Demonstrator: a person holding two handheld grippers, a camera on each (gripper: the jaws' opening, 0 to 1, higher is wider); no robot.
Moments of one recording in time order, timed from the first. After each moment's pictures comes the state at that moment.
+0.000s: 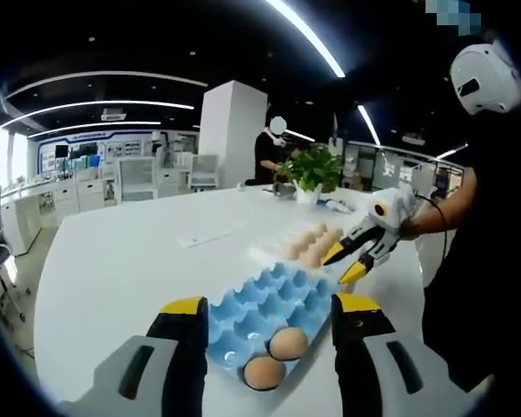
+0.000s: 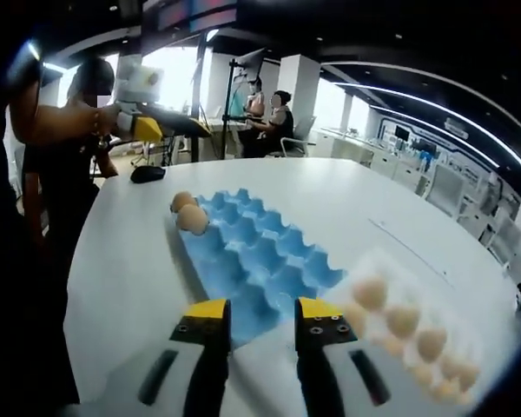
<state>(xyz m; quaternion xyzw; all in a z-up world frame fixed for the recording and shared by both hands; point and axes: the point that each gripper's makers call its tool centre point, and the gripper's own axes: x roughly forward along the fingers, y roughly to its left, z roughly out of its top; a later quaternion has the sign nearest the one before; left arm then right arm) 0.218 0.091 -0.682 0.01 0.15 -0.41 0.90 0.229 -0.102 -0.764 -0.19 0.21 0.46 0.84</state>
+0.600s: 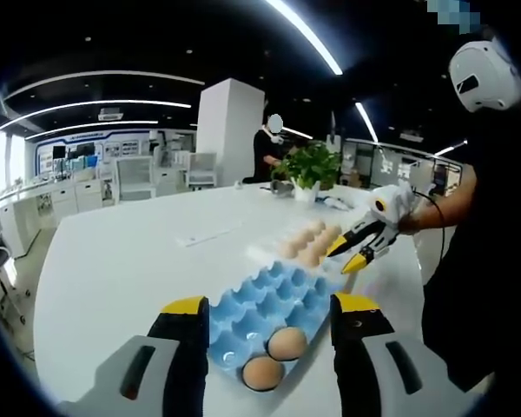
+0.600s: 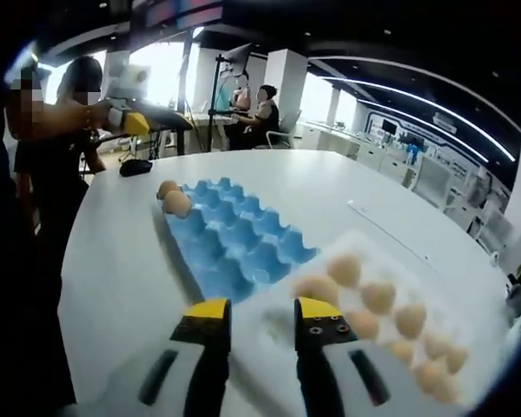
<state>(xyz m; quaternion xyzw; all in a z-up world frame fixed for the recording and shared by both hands) 0.217 0.088 -0.683 0.02 0.16 -0.42 0.89 0.231 -0.133 -0.767 -0.20 0.22 0.43 0.85</state>
